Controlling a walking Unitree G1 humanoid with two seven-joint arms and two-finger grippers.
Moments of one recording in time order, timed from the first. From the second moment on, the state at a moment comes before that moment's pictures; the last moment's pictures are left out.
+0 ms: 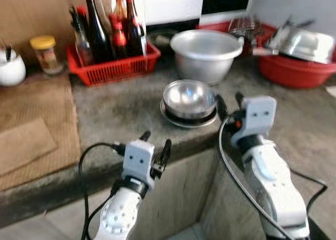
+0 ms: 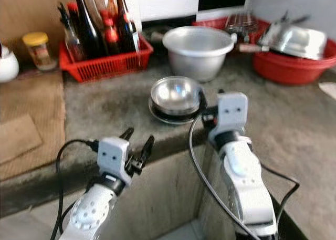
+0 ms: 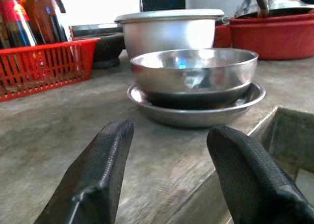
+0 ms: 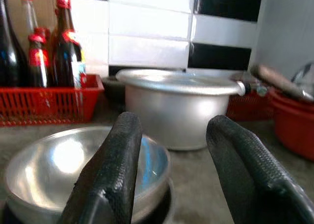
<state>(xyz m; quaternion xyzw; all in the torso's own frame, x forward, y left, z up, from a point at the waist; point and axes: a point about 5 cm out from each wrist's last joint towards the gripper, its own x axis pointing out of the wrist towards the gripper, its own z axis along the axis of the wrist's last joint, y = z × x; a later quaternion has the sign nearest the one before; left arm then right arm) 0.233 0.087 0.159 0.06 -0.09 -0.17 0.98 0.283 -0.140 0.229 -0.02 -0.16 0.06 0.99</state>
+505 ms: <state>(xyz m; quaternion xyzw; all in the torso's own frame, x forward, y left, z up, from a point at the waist) 0.224 0.073 0.152 0.05 -0.08 -0.23 0.97 0.335 -0.149 0.249 -0.02 -0.05 0.03 1.00</state>
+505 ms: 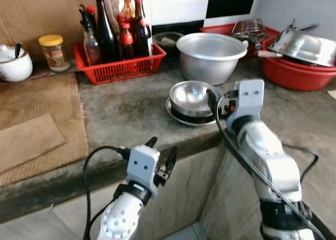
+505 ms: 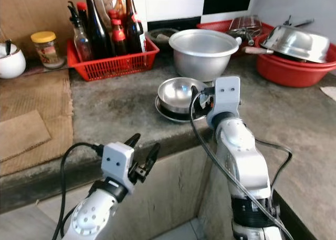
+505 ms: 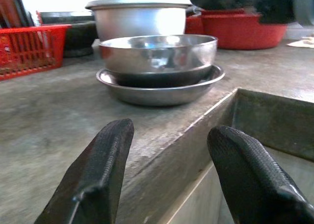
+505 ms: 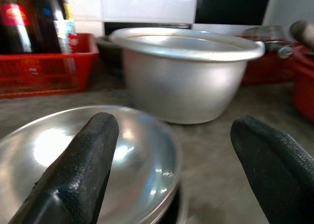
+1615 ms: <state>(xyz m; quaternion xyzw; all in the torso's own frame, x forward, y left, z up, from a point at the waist) 0.224 0.072 0.153 0.05 -0.08 -0.22 0.97 0.387 -0.147 0.266 0.02 0.21 0.12 0.97</state>
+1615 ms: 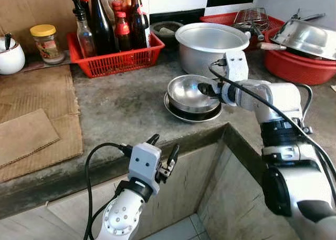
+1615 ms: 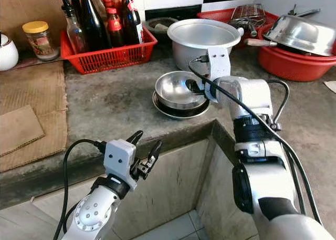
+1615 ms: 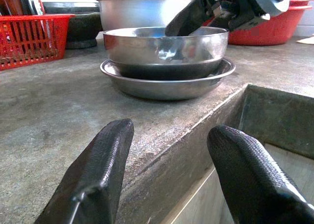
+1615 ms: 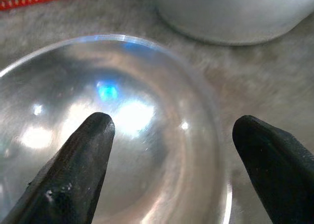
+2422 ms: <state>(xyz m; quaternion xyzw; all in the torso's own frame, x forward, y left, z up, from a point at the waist) 0.225 0.073 0.152 0.05 -0.07 -0.21 0.97 0.393 -0.148 0.262 0.05 0.25 0.13 0.96</state>
